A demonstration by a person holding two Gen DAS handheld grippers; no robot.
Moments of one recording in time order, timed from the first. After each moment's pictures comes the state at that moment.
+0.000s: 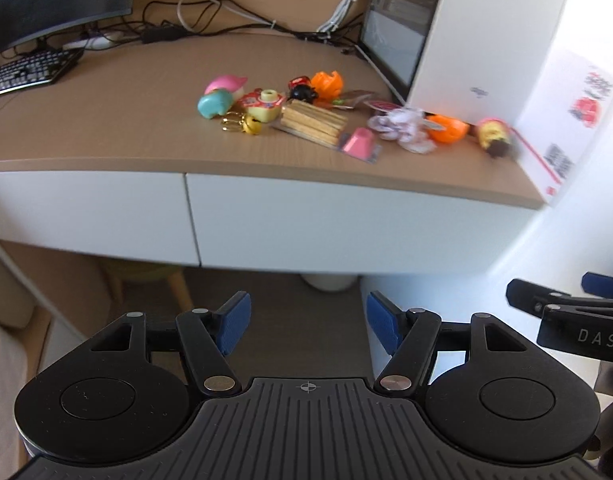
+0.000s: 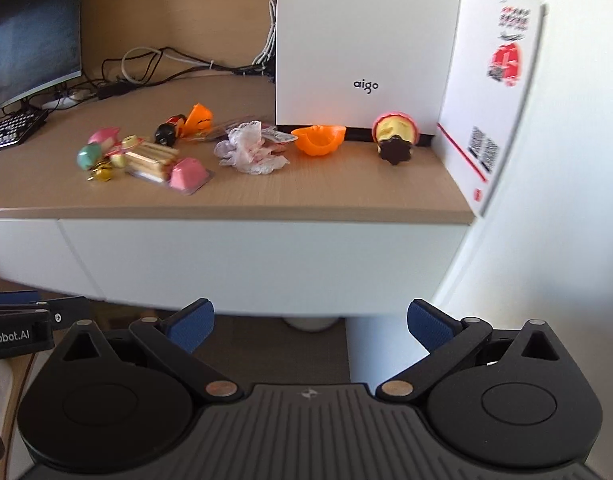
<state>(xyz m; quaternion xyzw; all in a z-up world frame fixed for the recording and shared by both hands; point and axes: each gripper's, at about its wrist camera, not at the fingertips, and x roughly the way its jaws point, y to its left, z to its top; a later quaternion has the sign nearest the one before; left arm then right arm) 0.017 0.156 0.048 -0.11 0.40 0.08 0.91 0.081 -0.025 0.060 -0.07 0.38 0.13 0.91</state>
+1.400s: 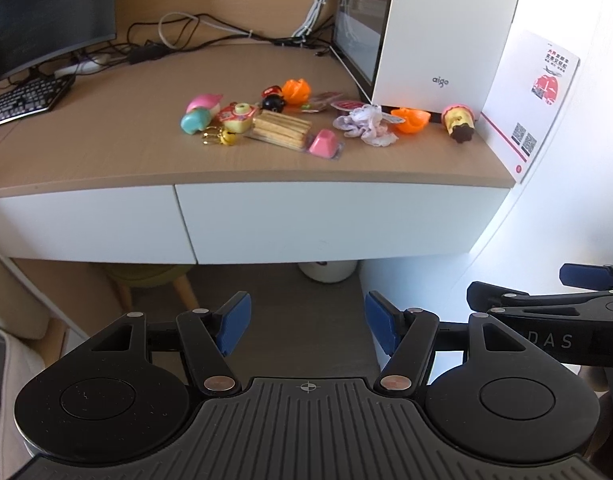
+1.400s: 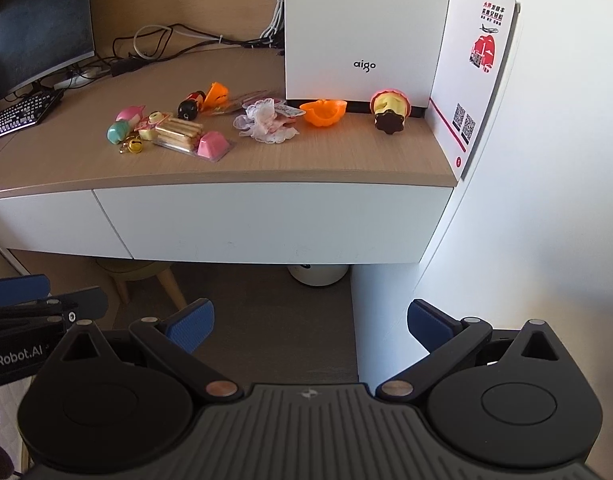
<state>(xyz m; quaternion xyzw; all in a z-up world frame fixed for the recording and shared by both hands) 0.009 0.126 0.072 -0.07 0.41 0.07 0.91 0.054 -0.032 0.085 -0.07 0.41 0.13 0.90</state>
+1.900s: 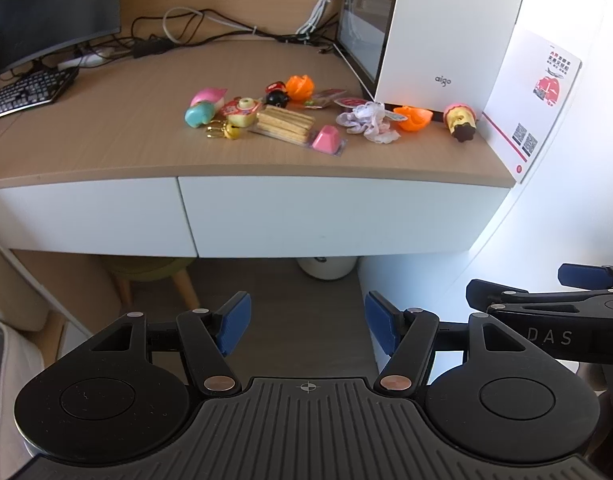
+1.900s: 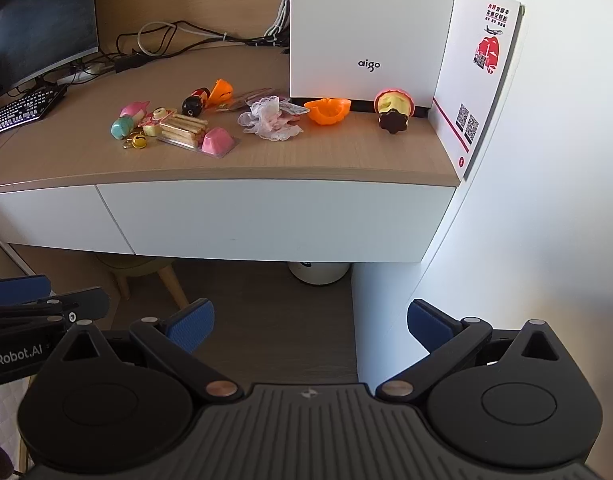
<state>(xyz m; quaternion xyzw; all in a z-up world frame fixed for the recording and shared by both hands) 0.004 0.128 0.072 -0.08 0.41 0.07 0.91 0.052 -0.032 0.085 -0.07 0.41 0.14 0.90</state>
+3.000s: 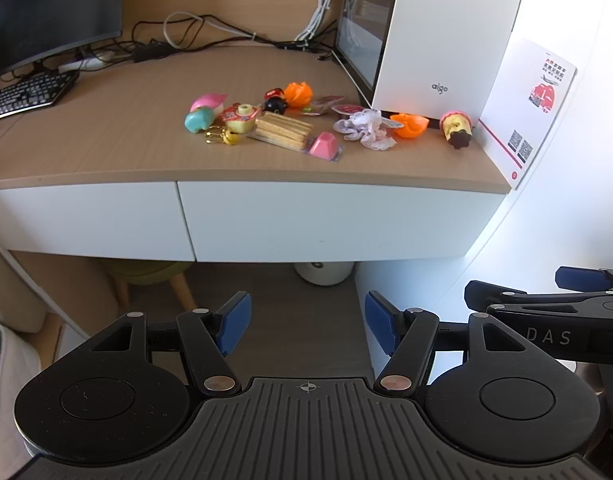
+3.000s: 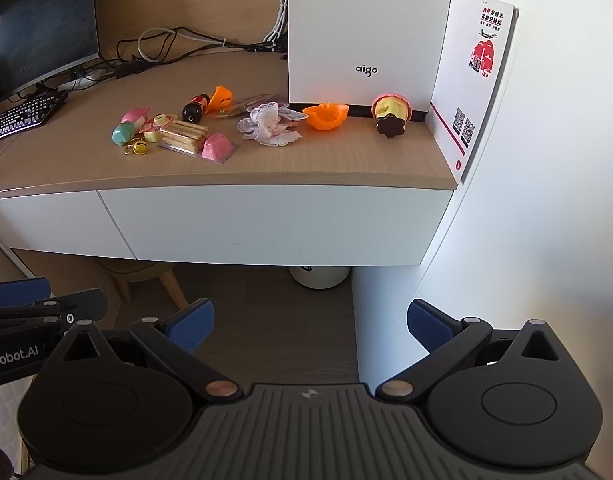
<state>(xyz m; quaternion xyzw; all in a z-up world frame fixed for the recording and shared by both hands) 0.001 0.128 0.077 -0.09 0.40 0.07 0.91 0.050 -0.036 0.087 -0.07 0.41 0.14 0.90</state>
